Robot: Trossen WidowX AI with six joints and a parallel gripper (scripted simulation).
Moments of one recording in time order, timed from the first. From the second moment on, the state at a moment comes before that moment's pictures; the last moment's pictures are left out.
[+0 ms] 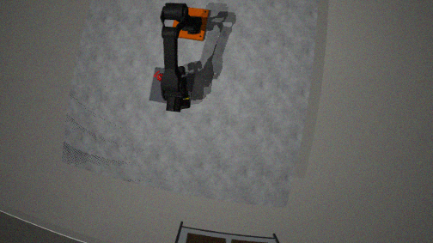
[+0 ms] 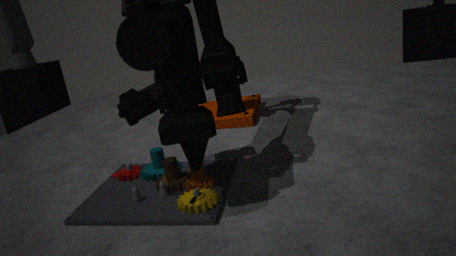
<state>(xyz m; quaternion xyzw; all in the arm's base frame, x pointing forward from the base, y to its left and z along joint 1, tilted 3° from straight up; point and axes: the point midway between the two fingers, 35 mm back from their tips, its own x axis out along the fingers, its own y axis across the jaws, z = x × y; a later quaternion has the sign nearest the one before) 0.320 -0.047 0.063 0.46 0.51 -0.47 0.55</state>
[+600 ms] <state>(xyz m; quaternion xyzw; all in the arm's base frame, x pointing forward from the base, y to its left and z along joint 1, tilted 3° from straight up) 0.316 -0.044 0.117 0.47 0.50 -0.49 0.54</state>
